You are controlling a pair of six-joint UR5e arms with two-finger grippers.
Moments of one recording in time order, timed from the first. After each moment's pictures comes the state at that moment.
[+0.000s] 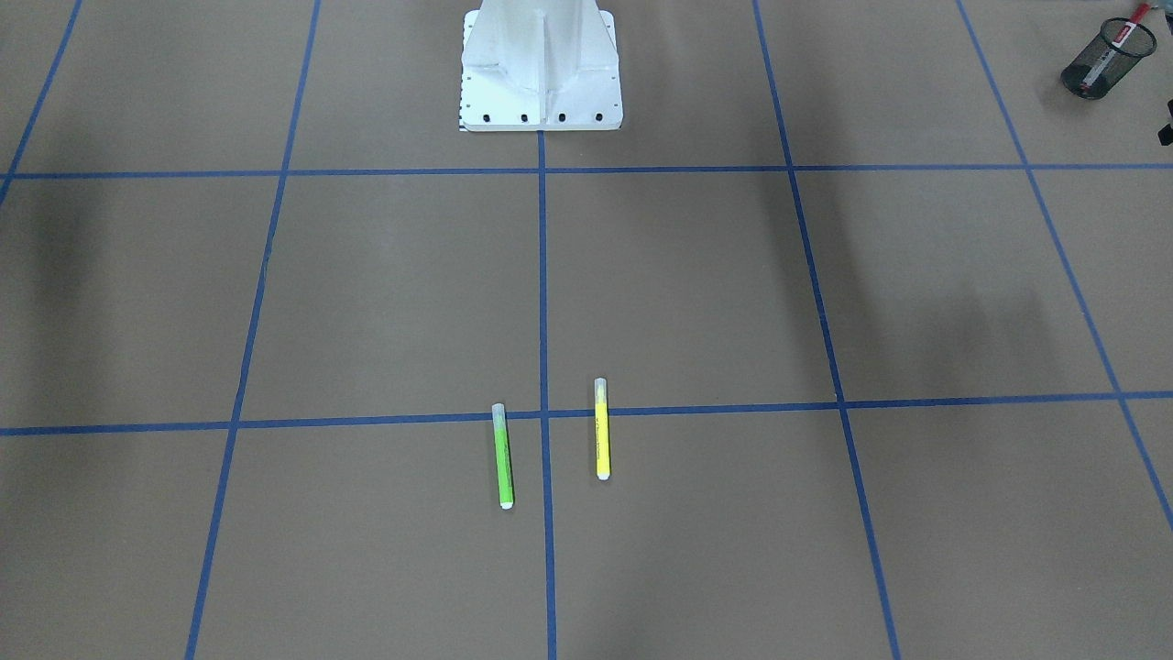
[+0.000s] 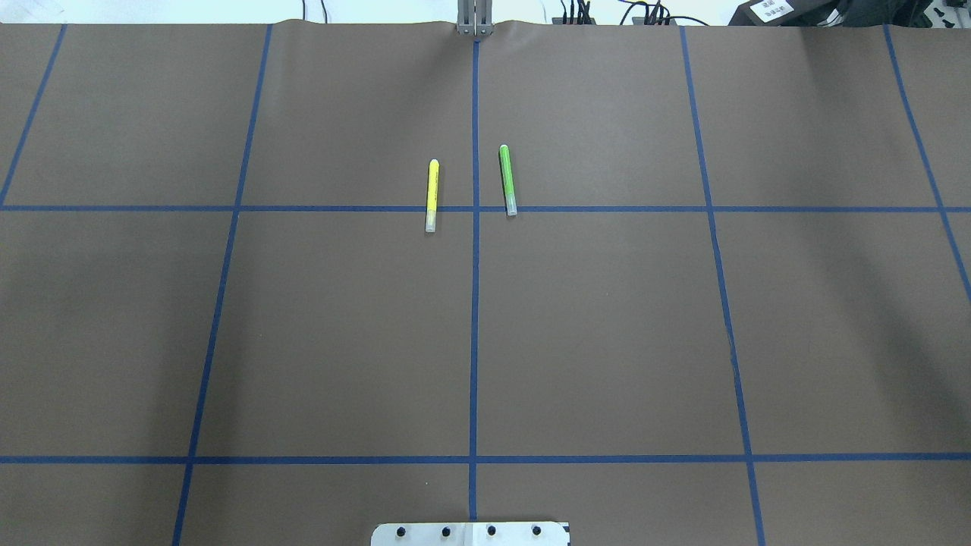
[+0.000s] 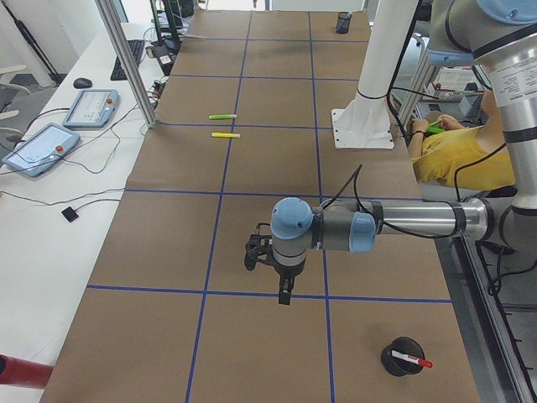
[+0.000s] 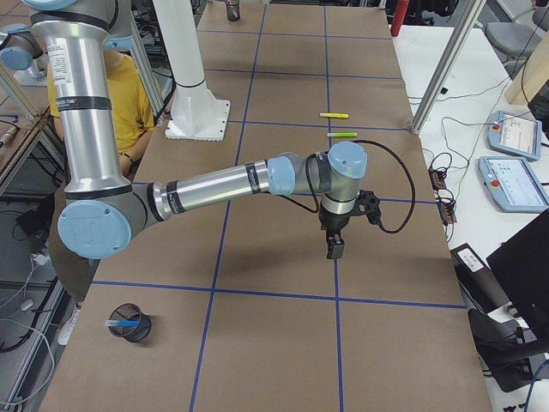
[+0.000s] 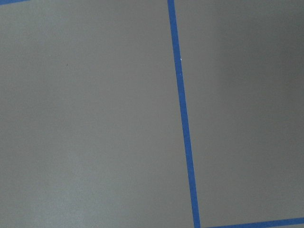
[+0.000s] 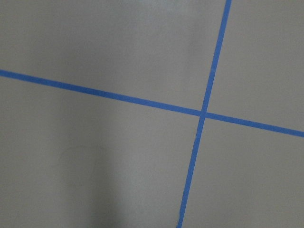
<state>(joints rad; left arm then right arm) -1.54 -1.23 -1.89 -1.62 -2.32 0.07 1.48 -1.47 1.73 -1.73 2.25 0.01</state>
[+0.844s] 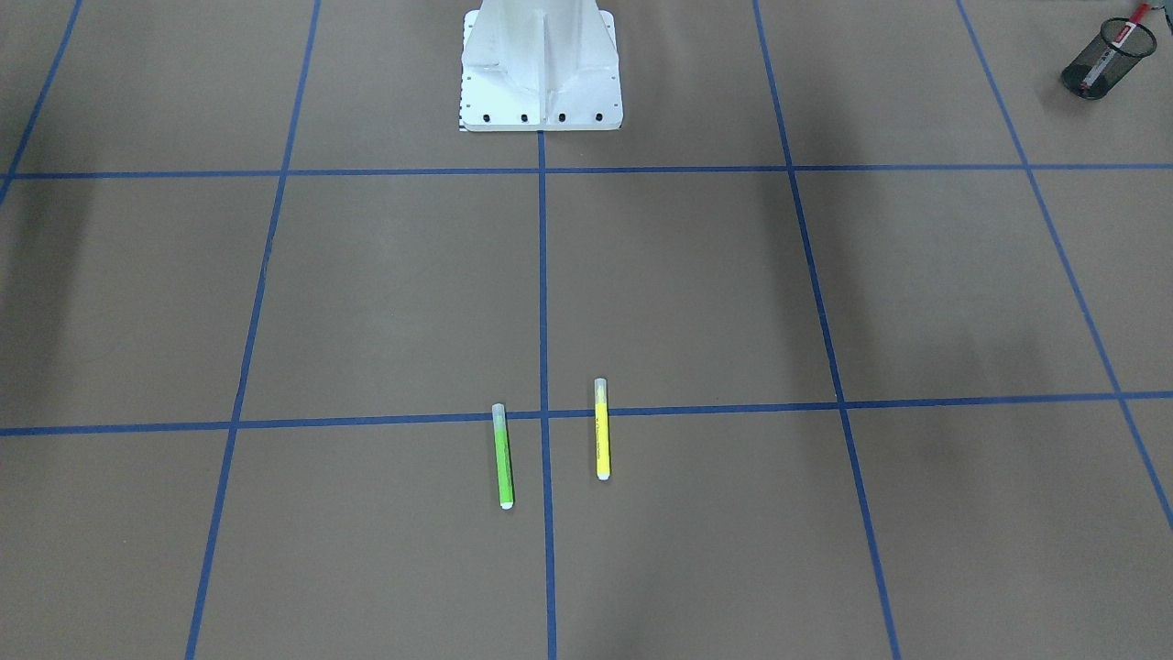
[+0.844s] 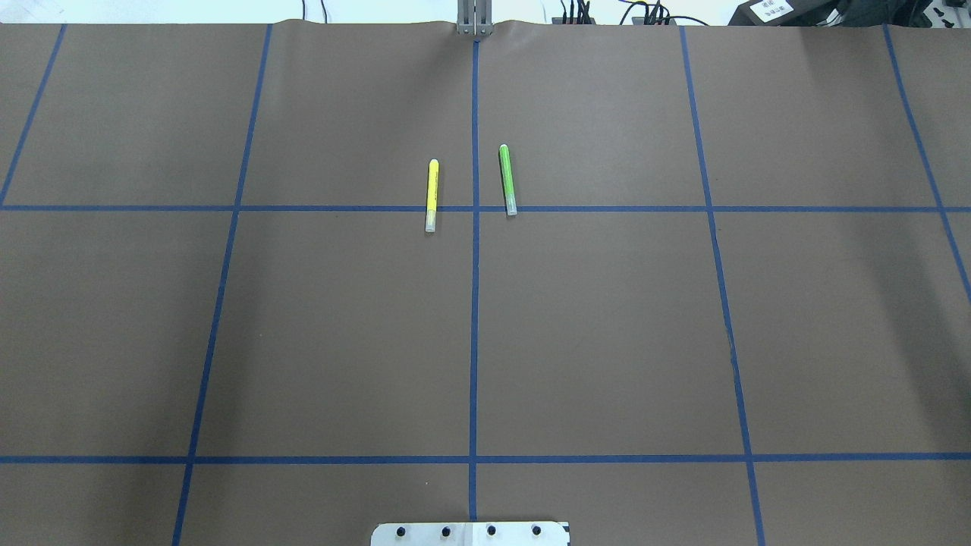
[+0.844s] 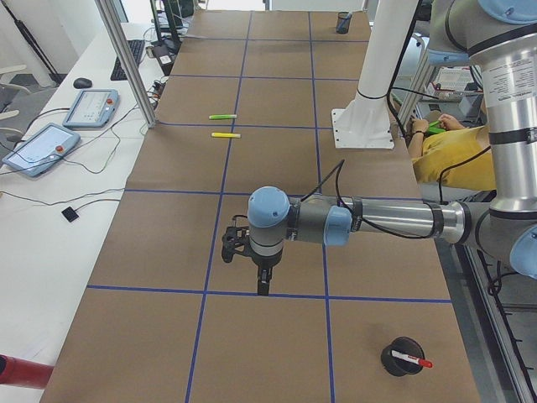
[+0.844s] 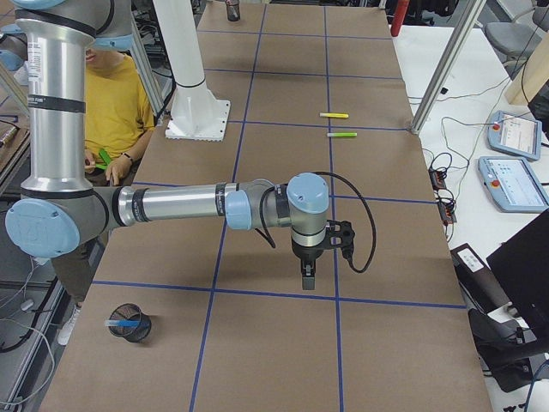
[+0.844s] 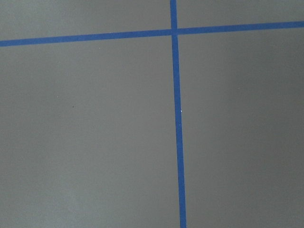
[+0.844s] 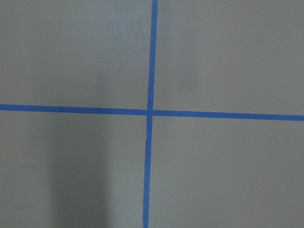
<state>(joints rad) -1.54 -1.33 -1.86 -1.62 -2.32 -0.04 1.56 -1.66 1.77 -1.54 2.25 0.11</state>
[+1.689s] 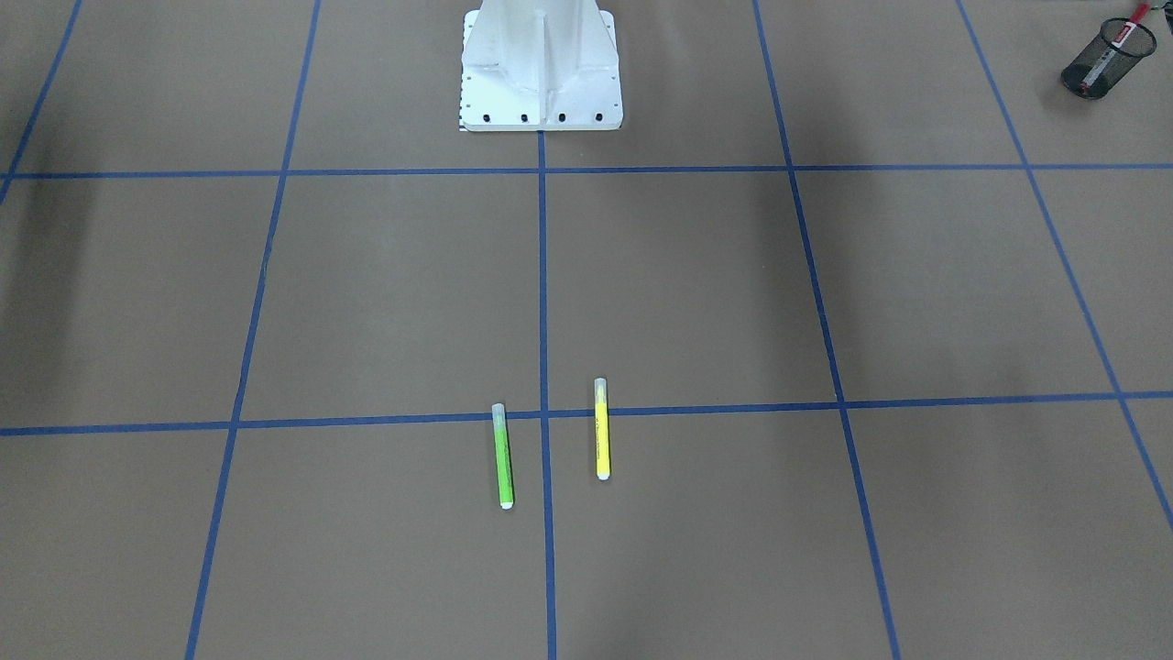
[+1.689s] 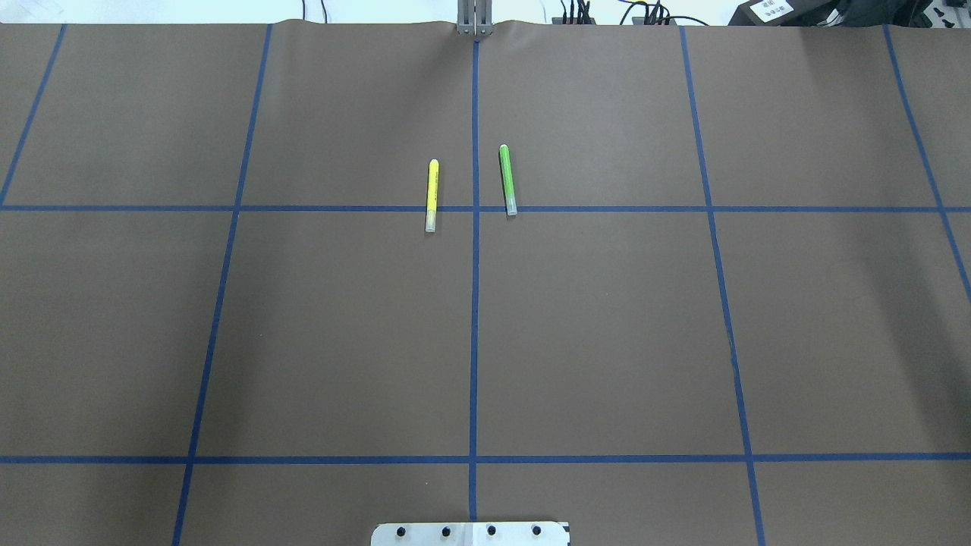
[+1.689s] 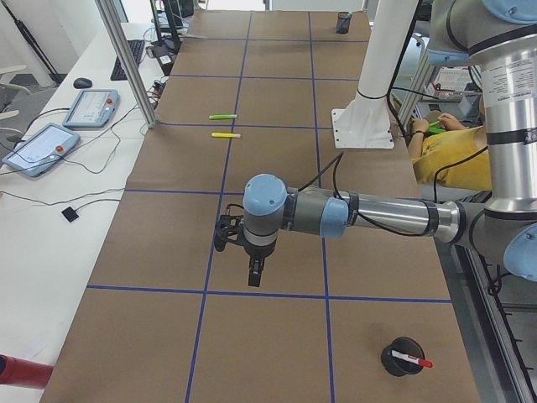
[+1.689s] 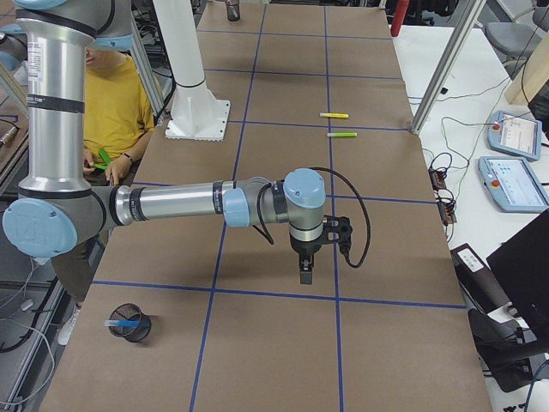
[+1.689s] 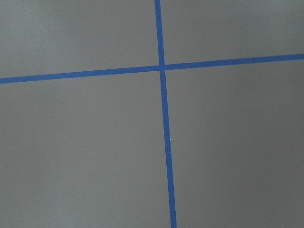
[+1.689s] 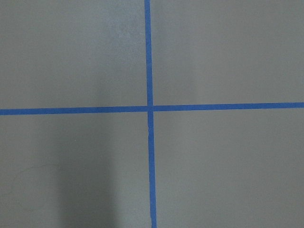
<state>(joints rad) -1.57 -1.36 -1.89 -1.62 -2.34 -0.03 1.54 -1.66 1.79 -1.53 2.26 0.15</state>
